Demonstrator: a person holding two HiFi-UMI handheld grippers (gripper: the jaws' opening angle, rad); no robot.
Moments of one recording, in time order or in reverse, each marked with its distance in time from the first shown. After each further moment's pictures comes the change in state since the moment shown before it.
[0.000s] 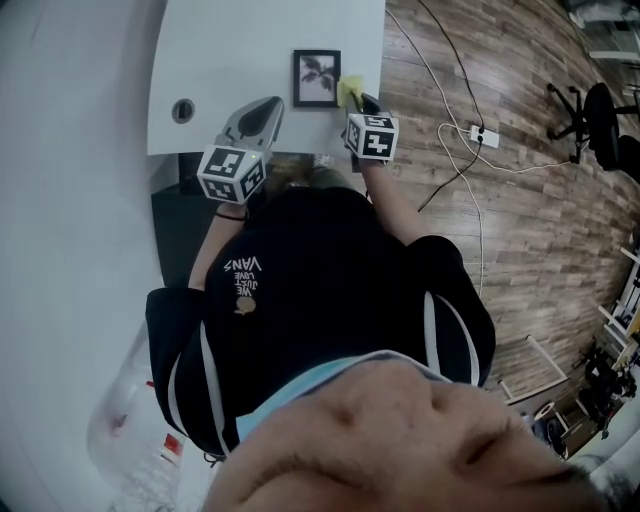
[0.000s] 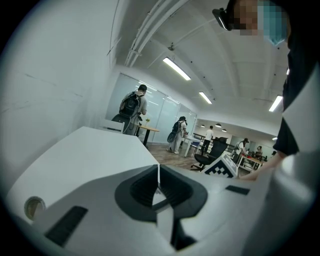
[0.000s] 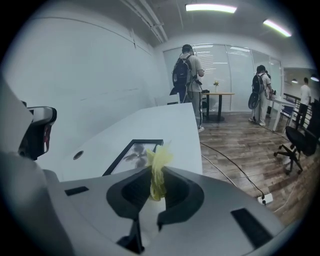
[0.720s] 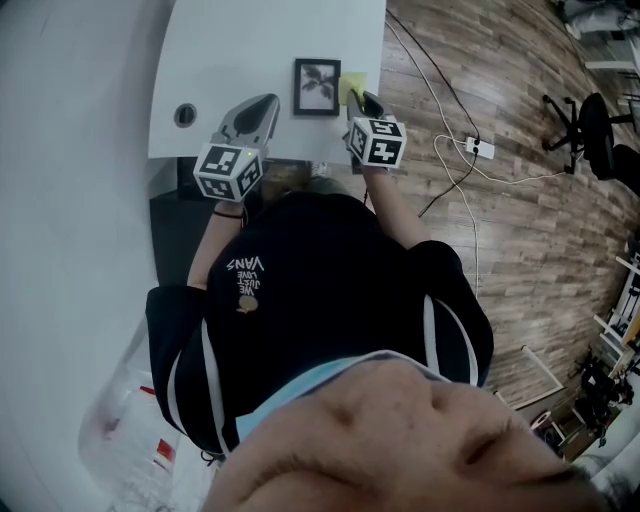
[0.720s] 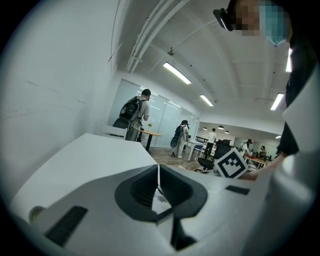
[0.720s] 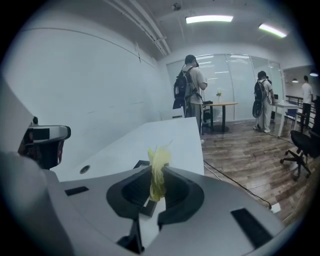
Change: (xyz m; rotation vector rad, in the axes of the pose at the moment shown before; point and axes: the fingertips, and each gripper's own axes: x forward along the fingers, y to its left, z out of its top) left arm -0.002 0.014 0.021 0.015 -0.055 0.034; right arm -0.021 0.012 0.051 -0.012 -0.135 0.051
